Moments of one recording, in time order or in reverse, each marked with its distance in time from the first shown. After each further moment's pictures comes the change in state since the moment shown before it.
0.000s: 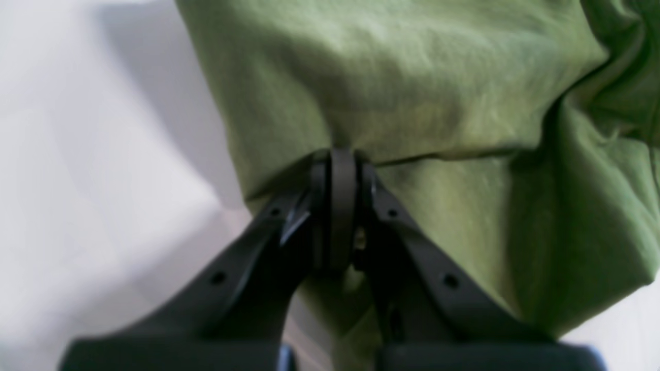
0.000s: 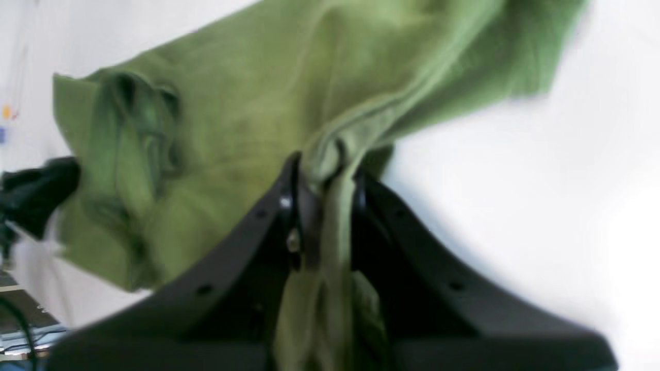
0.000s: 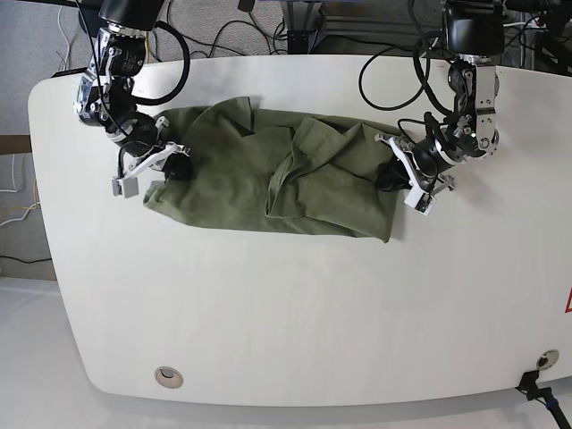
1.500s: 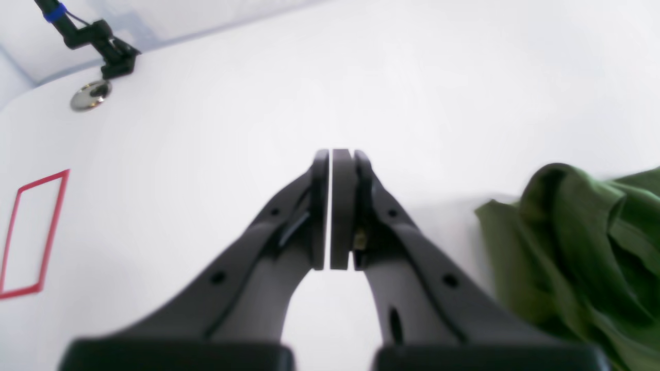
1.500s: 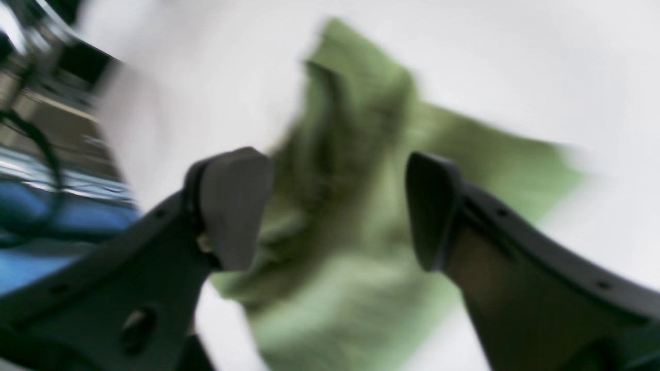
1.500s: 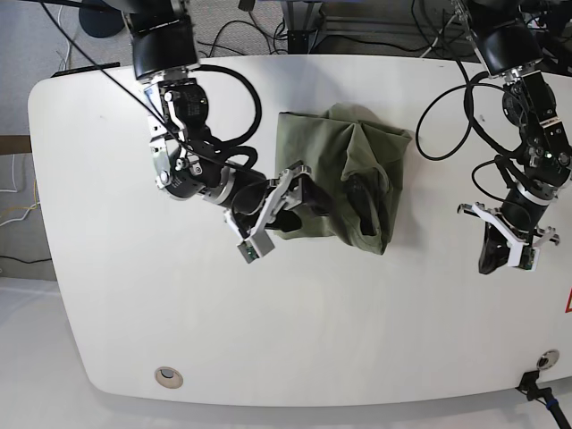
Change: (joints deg) left arm -5.2 -2.4 -20.0 19.9 2.5 0.5 2.9; right arm 15.0 -0.3 -34.8 4.5 0.5 -4.2 0.2
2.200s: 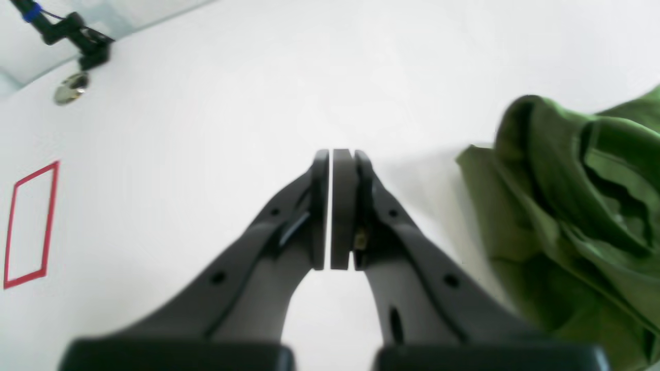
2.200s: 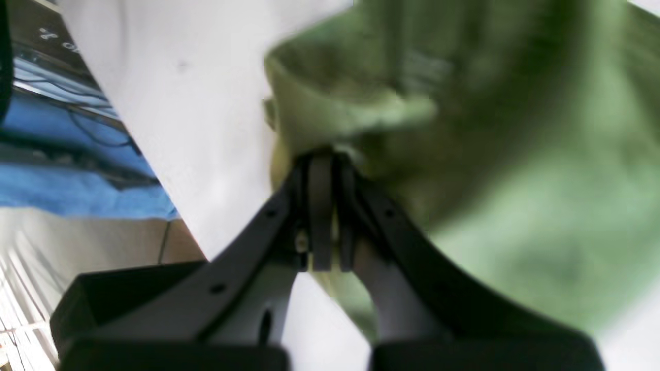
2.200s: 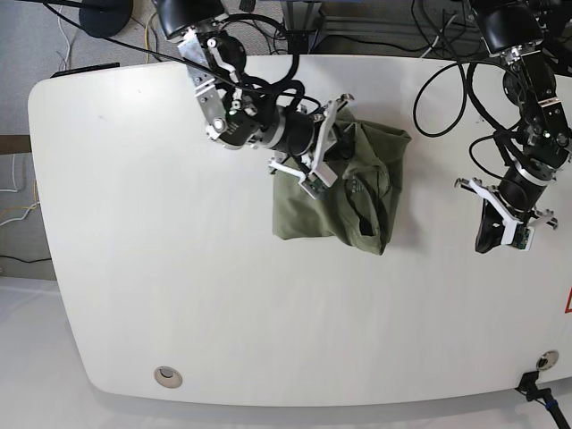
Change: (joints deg) left arm 5.7 -1.6 -0.2 4.3 0.0 0.0 0.3; right arm -10.1 -5.5 -9.8 4.7 -17.0 1.3 0.0
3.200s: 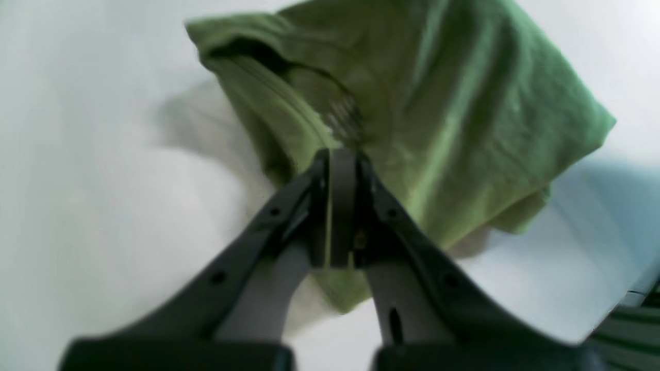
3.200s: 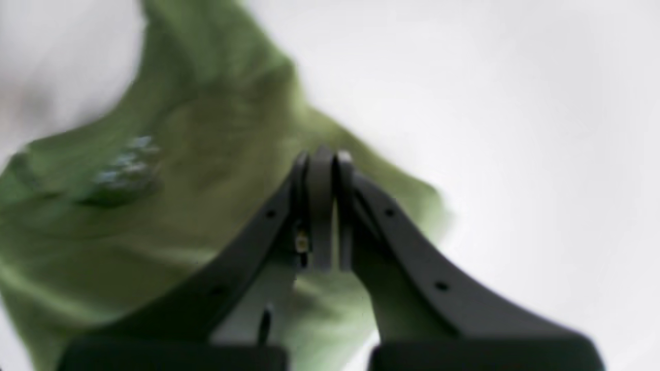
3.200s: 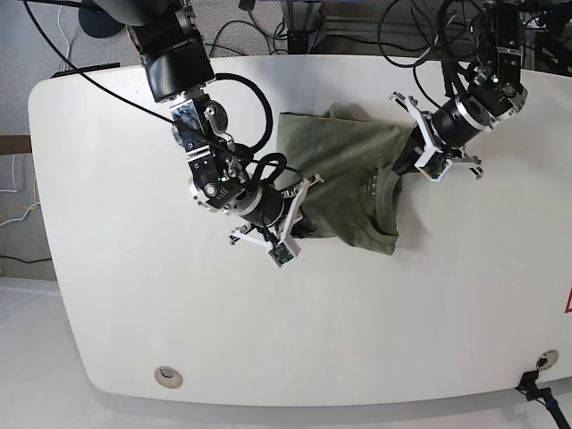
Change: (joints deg) left arm 17.3 0.3 18.1 10.8 0.0 0.2 0.0; right arm 16.1 2.7 2.6 -18.7 -11.0 -0.3 14.9
